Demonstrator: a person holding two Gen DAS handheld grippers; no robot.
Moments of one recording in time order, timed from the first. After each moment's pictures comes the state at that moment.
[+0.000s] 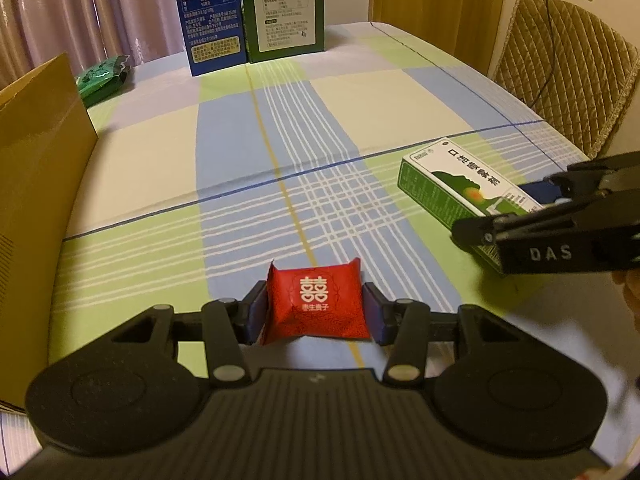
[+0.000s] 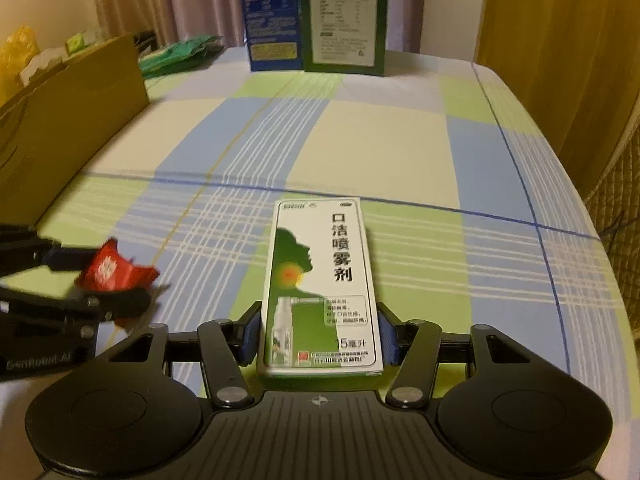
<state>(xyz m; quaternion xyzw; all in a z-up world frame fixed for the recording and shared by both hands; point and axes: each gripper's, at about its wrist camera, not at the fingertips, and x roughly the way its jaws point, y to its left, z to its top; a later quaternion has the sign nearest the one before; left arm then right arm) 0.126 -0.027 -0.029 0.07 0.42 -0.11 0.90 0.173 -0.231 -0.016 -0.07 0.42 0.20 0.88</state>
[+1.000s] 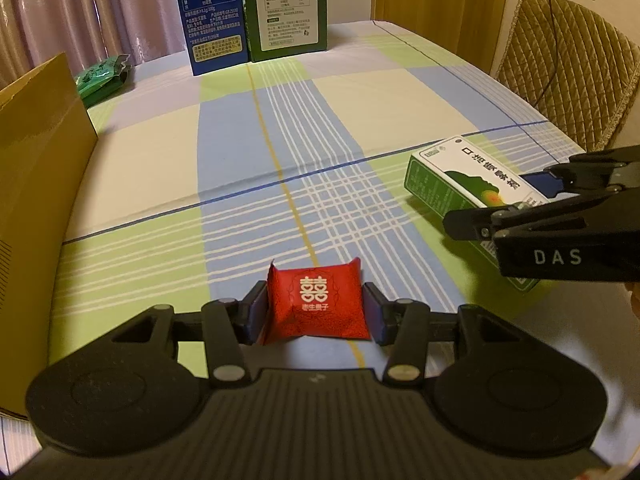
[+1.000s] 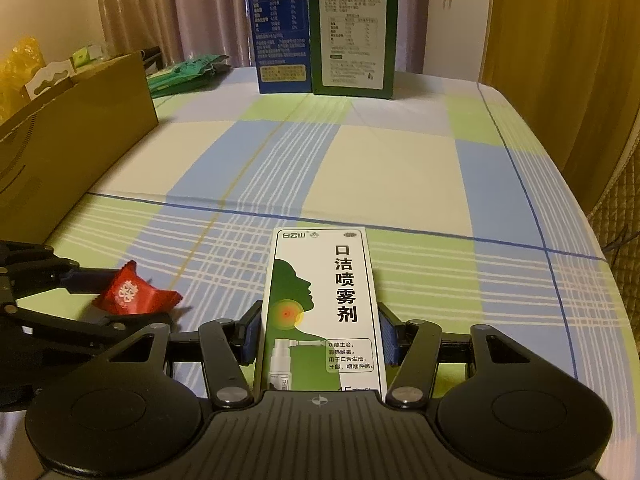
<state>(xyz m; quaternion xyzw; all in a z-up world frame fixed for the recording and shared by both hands) 0.132 -0.026 -0.030 0.07 0.42 -0.11 0.90 0.168 -0.217 -0.008 -0.07 0.39 0.21 0.89</state>
